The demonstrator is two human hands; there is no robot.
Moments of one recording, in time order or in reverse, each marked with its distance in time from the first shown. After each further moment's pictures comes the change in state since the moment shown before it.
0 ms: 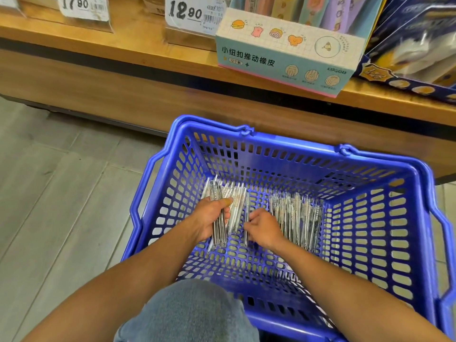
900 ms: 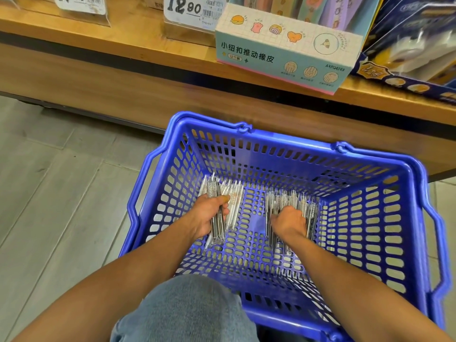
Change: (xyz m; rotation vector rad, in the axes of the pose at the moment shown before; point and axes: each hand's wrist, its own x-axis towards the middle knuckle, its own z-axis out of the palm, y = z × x) left_hand 0.000 0.001 0.001 -0.009 0.011 0.025; right_hand -0.003 0.011 -0.041 -0.356 0.352 0.322
